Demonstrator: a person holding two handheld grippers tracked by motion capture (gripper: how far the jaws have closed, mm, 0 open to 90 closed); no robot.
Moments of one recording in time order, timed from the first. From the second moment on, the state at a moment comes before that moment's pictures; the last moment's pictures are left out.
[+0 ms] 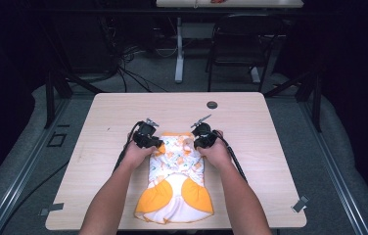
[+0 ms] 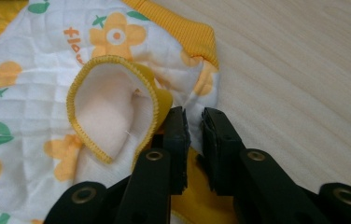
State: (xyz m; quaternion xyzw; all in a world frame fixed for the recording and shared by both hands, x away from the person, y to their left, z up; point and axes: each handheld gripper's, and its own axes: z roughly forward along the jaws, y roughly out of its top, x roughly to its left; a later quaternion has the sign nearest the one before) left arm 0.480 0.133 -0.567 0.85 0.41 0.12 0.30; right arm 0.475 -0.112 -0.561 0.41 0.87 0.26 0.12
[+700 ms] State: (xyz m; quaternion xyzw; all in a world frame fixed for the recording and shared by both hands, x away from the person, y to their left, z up) left arm 0.476 0.134 -0.554 0.85 0.40 0.13 0.31; right arm 0.468 -0.115 -0.543 0.38 0.87 0.26 0.14
